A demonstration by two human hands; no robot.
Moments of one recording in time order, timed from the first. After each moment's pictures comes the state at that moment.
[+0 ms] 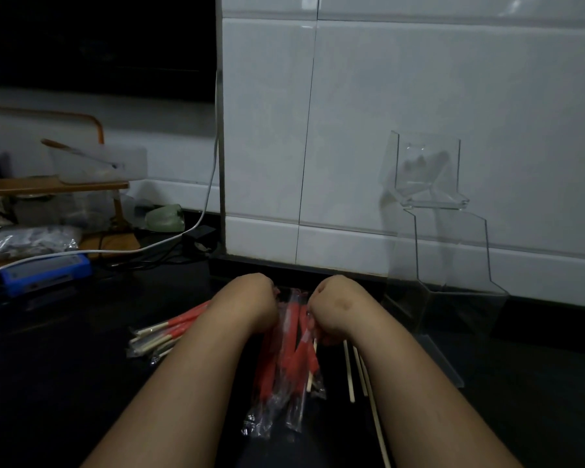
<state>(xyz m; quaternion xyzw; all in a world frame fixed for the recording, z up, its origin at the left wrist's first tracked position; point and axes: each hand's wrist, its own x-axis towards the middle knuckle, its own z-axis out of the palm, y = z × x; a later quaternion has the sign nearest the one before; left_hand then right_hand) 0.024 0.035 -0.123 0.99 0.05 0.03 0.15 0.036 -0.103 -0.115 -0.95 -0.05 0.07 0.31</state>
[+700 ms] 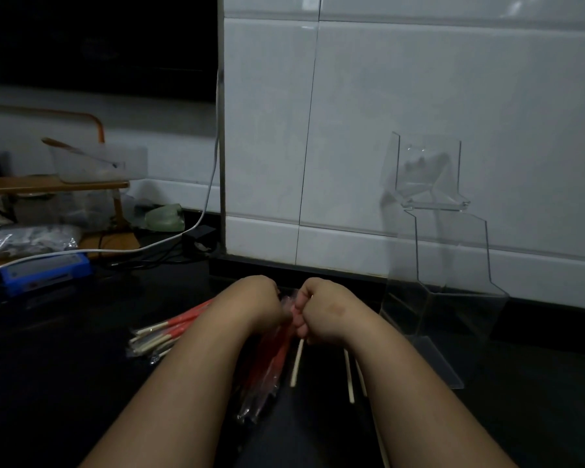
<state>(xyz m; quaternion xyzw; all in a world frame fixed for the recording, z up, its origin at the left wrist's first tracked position) 0.017 0.030 -0.116 0.98 0.04 -0.01 0.19 0.025 -0.097 -0.117 -0.92 -0.11 0.09 0.36</state>
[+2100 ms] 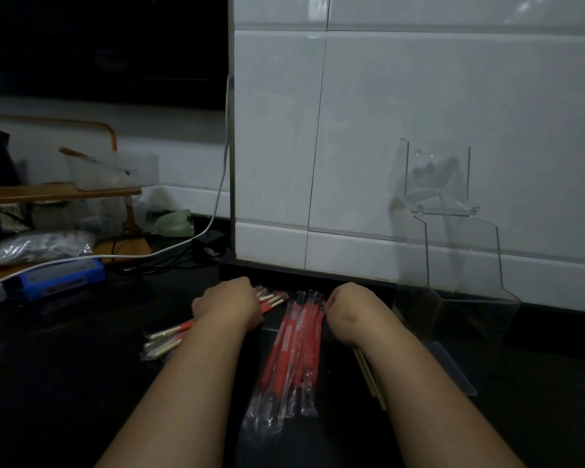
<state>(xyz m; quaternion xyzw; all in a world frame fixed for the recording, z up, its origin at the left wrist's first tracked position) 0.042 0.068 -0.139 0.97 0.19 0.02 0.13 0.039 -0.112 -0.120 -0.98 -0.06 0.03 0.20</state>
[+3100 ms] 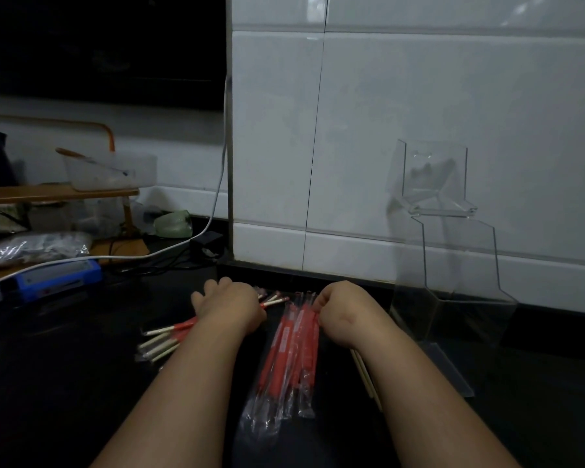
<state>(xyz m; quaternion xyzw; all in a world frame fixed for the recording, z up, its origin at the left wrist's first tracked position) 0.036 0.057 -0.133 0.98 0.20 0.00 0.07 0.039 -0.109 -0.120 -0.97 -0.09 0.01 0.23</state>
